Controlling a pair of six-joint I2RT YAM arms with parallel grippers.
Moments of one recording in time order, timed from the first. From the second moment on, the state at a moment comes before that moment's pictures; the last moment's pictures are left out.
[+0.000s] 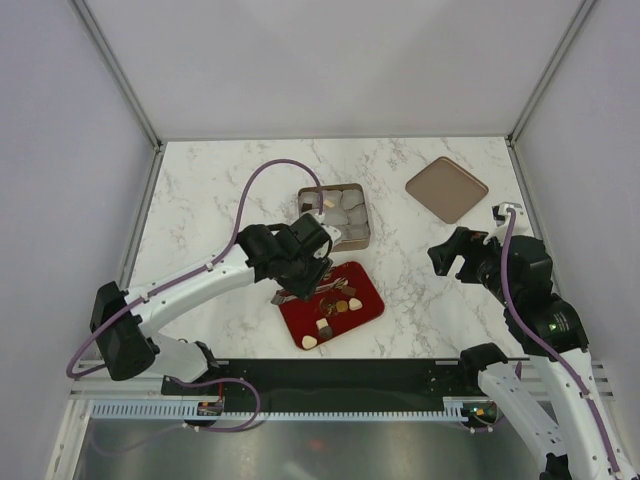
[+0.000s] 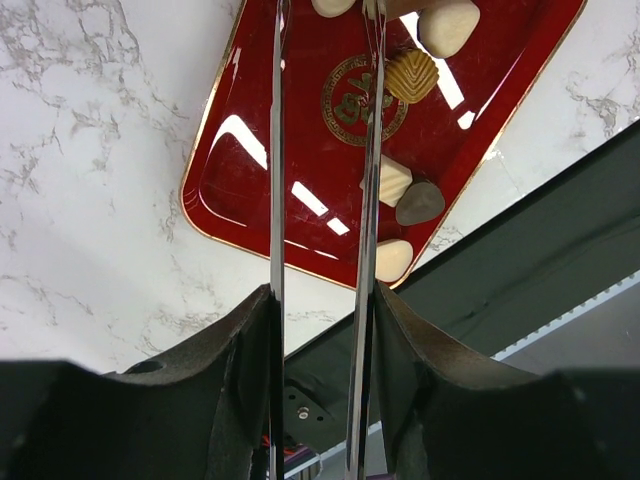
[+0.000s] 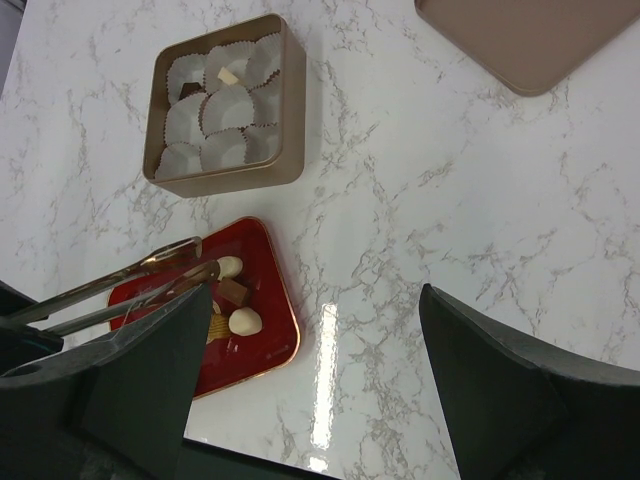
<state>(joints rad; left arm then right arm) -0.94 1.39 1.23 -0.99 -0.05 -0.27 0.26 0.57 0.89 -0.76 -0.02 0.42</state>
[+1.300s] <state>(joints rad) -0.95 1.46 1.23 -0.95 -0.05 -0.27 0.26 0.56 0.90 -0.76 -0.02 0.42</state>
